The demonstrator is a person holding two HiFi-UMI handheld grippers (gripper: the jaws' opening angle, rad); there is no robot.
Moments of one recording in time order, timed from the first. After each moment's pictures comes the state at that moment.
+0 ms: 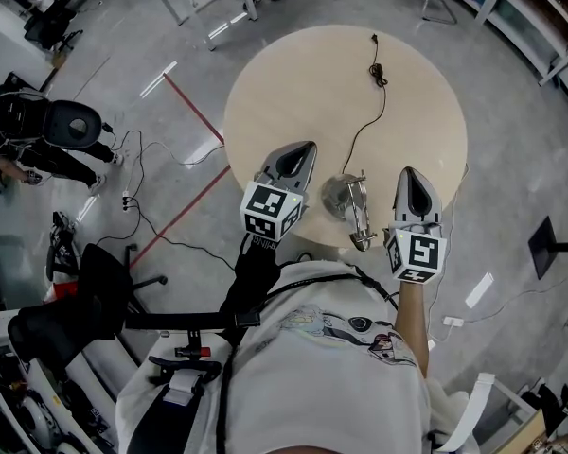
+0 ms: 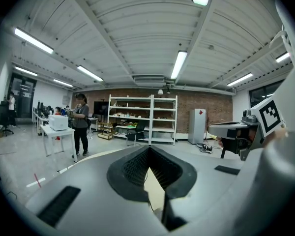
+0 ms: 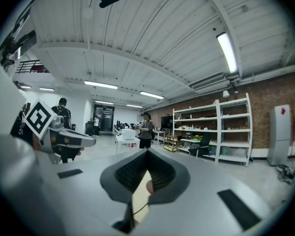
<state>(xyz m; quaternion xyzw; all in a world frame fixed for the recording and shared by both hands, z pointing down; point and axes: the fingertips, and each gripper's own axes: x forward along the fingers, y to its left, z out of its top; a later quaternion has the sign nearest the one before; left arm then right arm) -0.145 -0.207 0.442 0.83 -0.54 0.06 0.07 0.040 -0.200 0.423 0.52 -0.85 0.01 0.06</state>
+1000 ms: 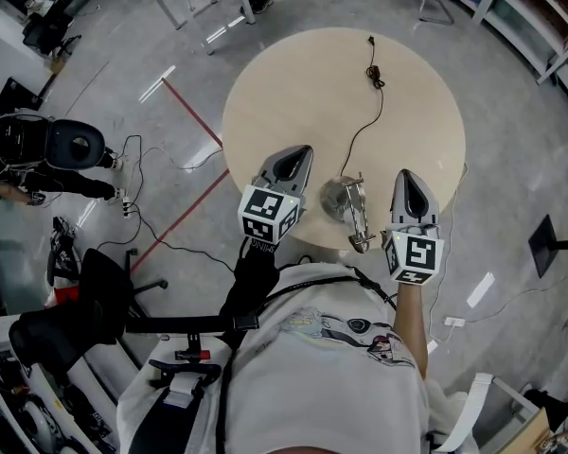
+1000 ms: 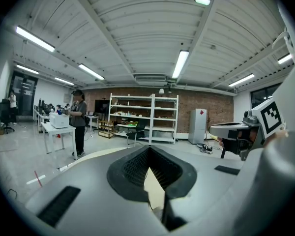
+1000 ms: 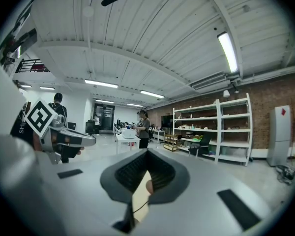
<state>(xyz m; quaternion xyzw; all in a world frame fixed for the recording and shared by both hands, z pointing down) -0.147 -0.207 0.446 0.83 -0.55 0.06 0.08 0.040 -0.199 0.426 0.52 -0.85 0.01 0.06</state>
